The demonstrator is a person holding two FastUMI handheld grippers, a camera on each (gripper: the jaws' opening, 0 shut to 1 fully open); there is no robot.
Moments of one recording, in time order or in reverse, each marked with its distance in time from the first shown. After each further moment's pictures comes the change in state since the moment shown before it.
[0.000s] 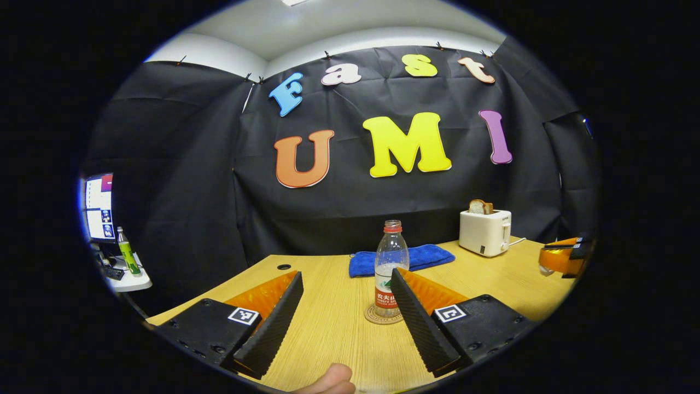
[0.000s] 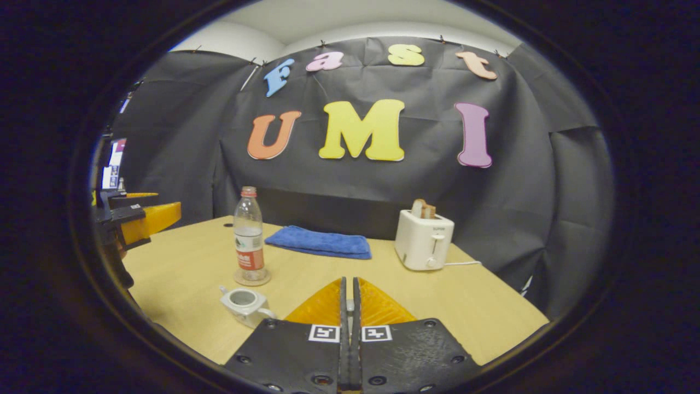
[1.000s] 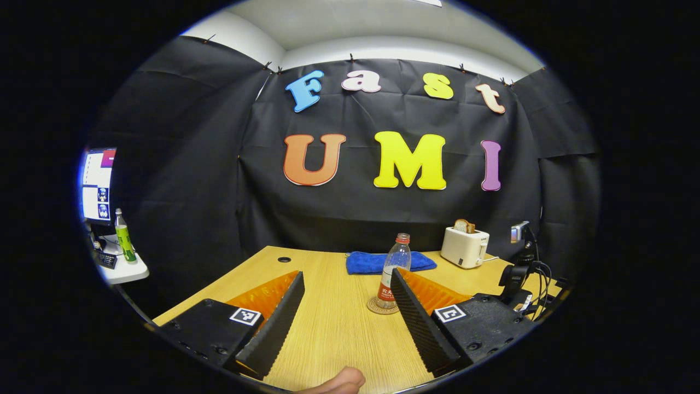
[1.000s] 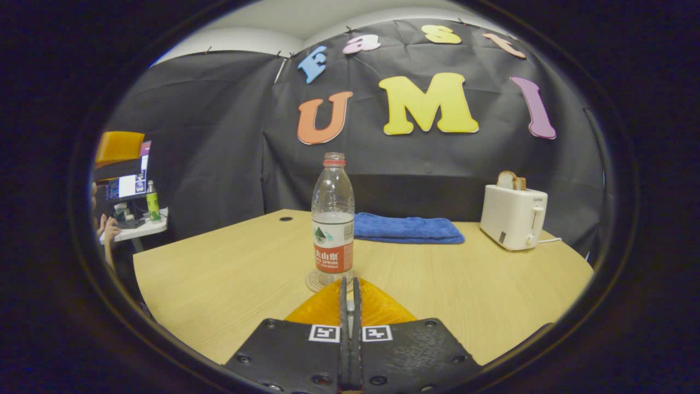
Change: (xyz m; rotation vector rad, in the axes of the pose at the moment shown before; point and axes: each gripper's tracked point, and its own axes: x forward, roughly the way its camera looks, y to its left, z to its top) left arm -0.050 0.060 0.028 -0.142 0.035 -0.078; right arm 0.071 0.143 -0.049 0.018 0.077 0.219
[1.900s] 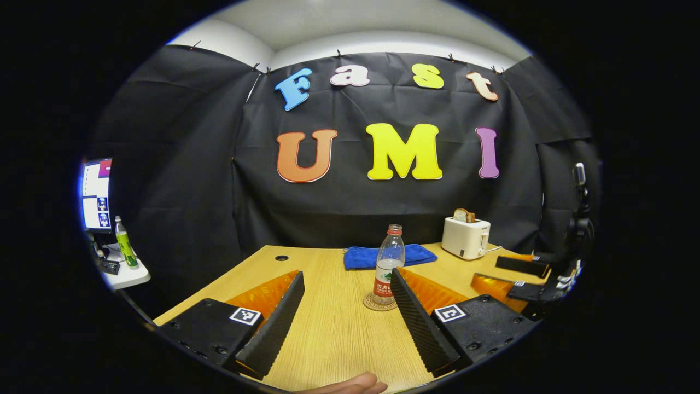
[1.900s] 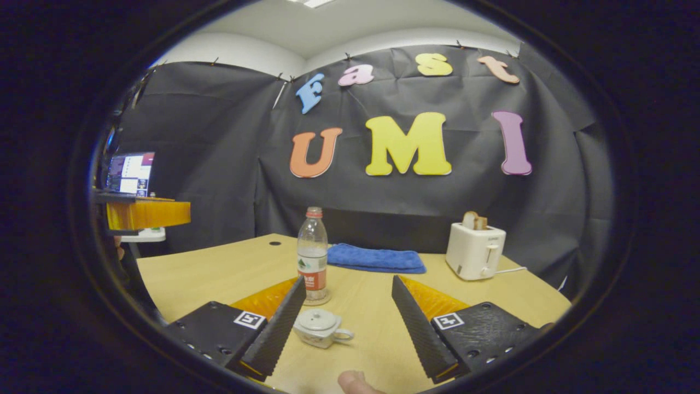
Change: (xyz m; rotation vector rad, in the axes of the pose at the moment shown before) left arm 0.004 -0.029 -0.009 0.081 0.018 0.005; right arm -0.114 -0.058 0.068 -0.051 -0.173 -0.085
